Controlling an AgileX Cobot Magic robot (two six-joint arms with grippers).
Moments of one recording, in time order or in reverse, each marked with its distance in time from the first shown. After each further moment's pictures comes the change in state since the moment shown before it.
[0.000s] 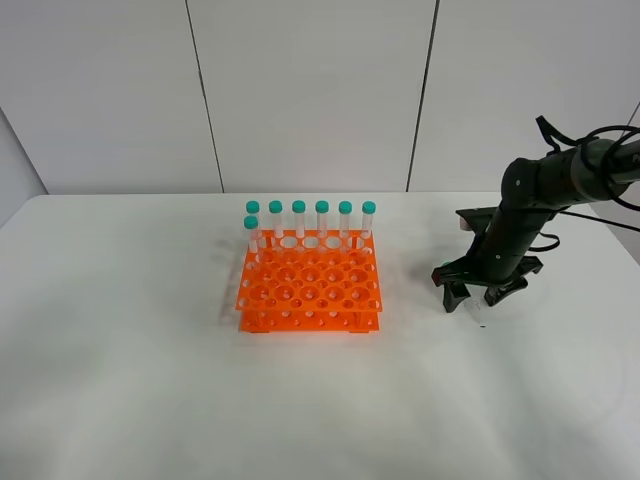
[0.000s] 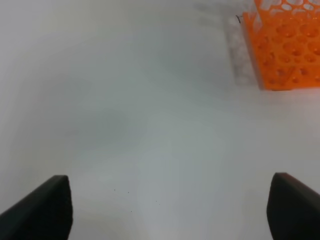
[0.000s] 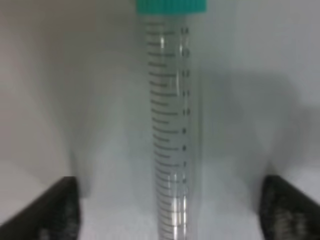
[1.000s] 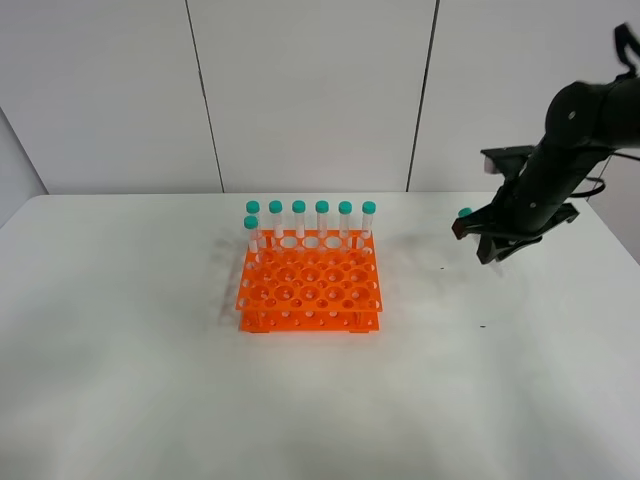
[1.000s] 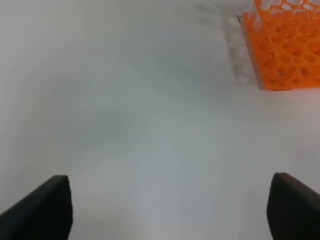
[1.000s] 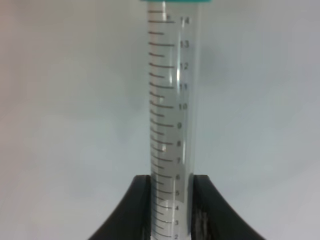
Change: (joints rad) left arm 0.000 0.000 0.000 0.000 0.000 0.000; right arm 0.000 -0.294 -0.003 -0.030 0.134 0.004
